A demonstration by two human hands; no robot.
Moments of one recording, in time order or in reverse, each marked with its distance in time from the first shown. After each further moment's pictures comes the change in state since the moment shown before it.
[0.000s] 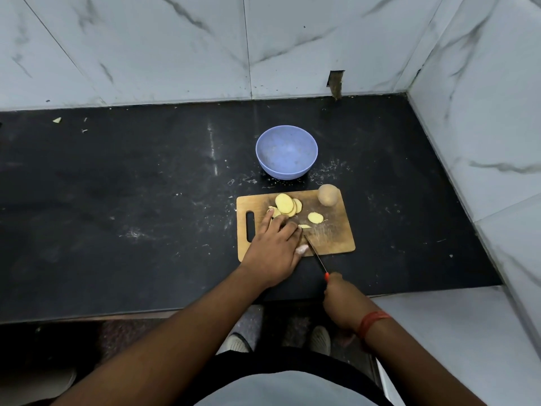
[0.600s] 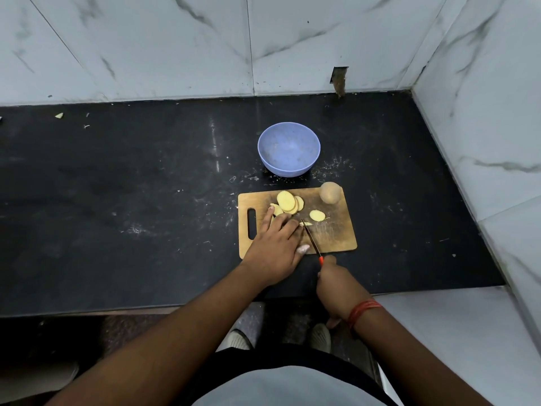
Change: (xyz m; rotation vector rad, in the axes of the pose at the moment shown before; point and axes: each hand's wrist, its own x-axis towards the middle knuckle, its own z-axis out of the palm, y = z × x) left_hand -0.001 0.000 0.001 -0.018 -0.005 0.007; right_hand 0.010 -0.017 -0.002 -0.006 0.151 -0.060
